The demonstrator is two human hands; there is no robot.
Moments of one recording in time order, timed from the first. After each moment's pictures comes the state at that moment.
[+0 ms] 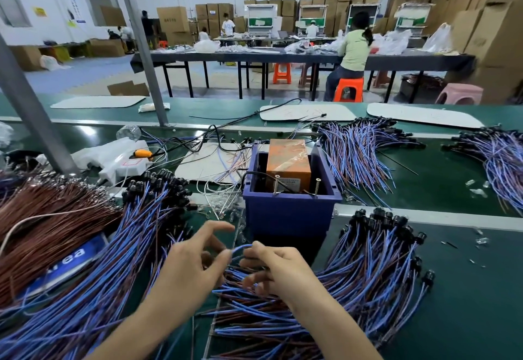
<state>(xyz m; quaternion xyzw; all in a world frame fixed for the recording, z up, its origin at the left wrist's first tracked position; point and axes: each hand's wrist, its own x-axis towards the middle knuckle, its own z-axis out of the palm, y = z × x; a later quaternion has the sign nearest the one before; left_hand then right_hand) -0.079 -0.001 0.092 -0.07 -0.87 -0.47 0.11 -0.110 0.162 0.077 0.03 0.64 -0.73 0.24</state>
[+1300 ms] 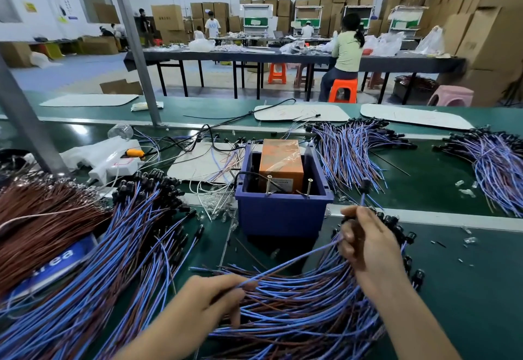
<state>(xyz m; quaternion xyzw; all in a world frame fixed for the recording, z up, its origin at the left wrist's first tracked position) -0.067 0.010 0.073 -0.15 -0.87 -0.45 -0.09 -0.134 0.266 0.085 0.08 0.53 -0.84 -0.05</state>
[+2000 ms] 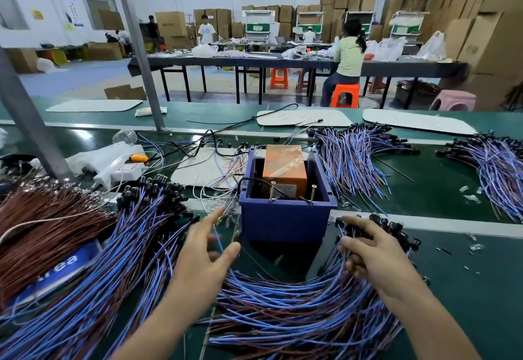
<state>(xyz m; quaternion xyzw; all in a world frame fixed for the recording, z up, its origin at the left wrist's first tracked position) -0.093 0.021 0.093 0.00 -0.83 -0.54 0.13 -0.127 0.279 0.095 0.10 0.71 -0.69 0.02</state>
